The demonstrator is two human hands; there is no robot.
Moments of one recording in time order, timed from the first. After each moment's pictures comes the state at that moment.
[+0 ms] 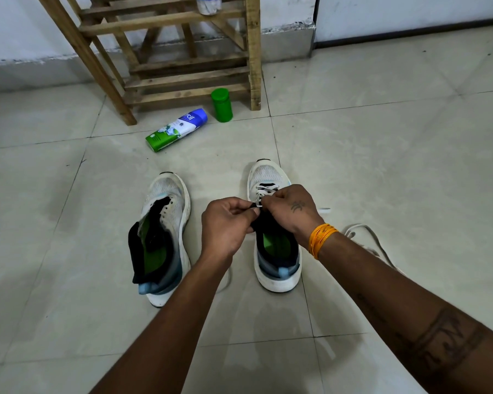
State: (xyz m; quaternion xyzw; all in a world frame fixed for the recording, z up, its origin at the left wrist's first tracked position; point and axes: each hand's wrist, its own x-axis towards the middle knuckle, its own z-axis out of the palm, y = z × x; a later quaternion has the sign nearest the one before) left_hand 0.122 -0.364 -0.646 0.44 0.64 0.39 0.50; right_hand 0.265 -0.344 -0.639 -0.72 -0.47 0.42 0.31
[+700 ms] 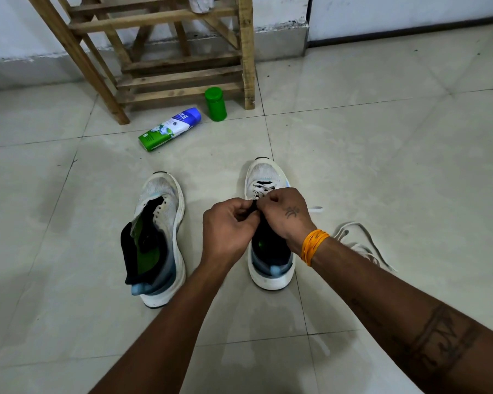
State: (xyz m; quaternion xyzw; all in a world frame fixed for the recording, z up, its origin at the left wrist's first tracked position) left_hand 0.131 -0.379 -0.642 0.56 0.61 0.38 0.40; right_hand 0.262 -0.354 -0.646 -0.70 -0.45 0.43 0.35
